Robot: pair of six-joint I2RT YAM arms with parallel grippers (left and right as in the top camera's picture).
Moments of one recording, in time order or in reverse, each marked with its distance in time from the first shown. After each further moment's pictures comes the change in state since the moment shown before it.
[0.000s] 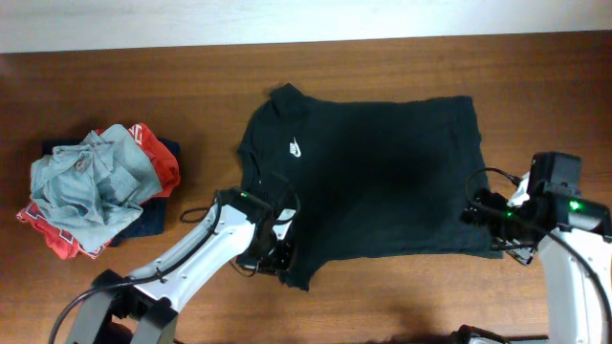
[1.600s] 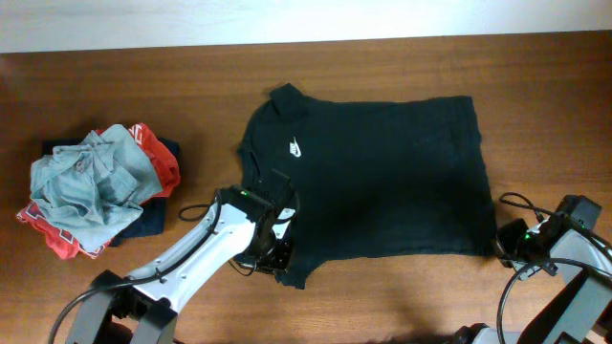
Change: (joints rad) left arm 0.000 0.000 0.013 -0.027 -0.048 0.014; right arm -0.349 0.297 -0.288 0.494 -0.122 0.056
